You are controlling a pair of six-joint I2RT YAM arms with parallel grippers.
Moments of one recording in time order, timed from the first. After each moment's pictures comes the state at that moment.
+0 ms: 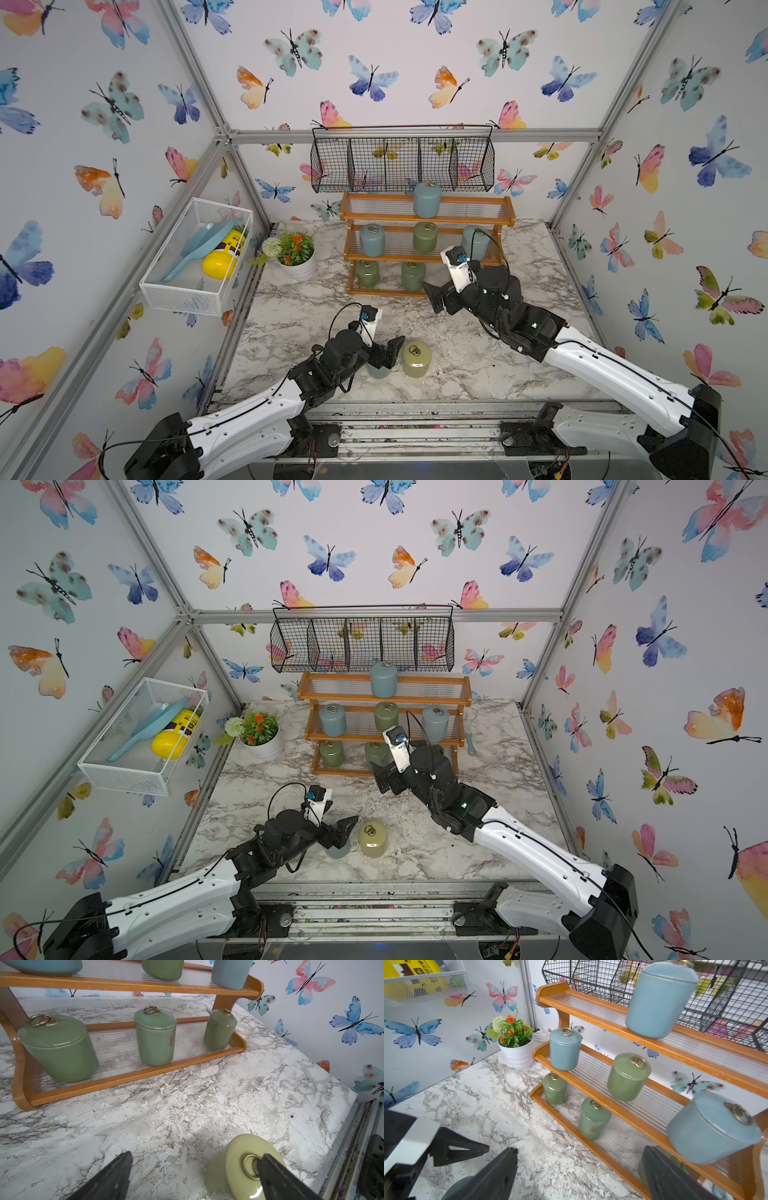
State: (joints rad) left arm -0.89 0.88 0.35 0.15 -0.15 -0.31; right arm 0.84 1.18 1.06 -0.20 0.21 -0.02
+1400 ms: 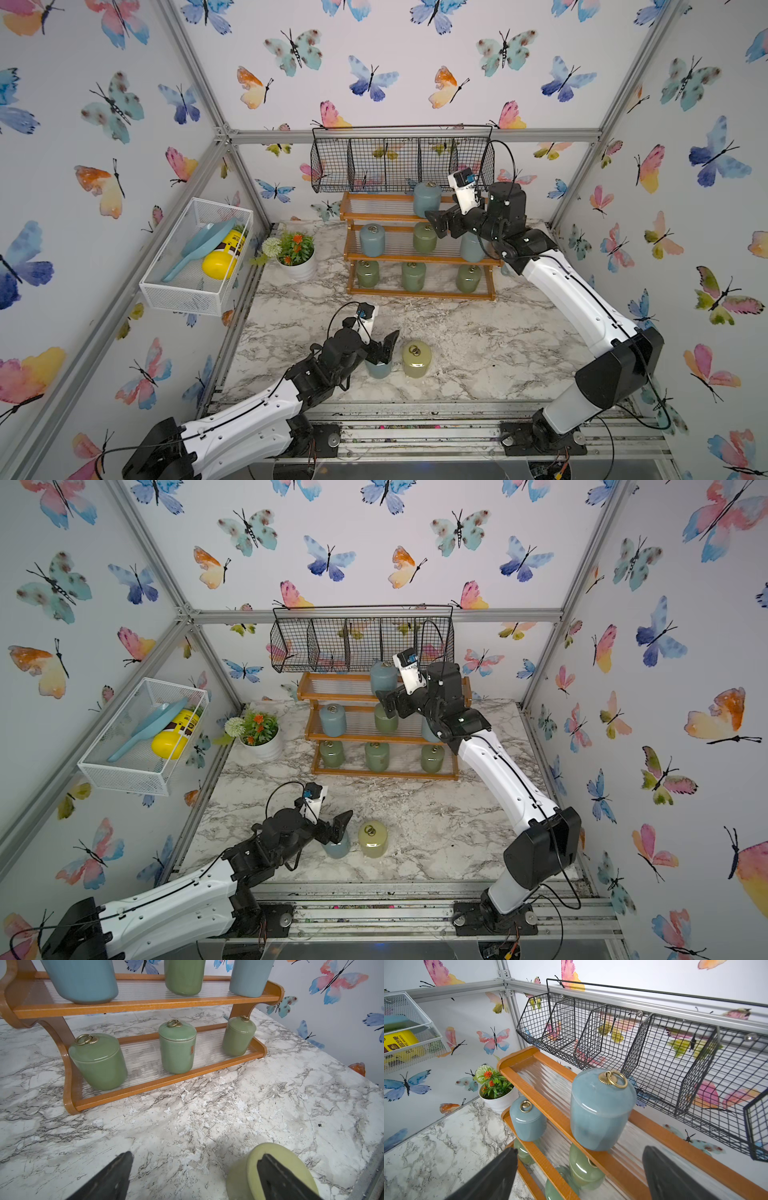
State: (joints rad) left arm -0.89 0.85 0.37 0.09 -0.25 -0.25; right arm 0.49 1.64 1.69 -0.29 -0.22 -0.09
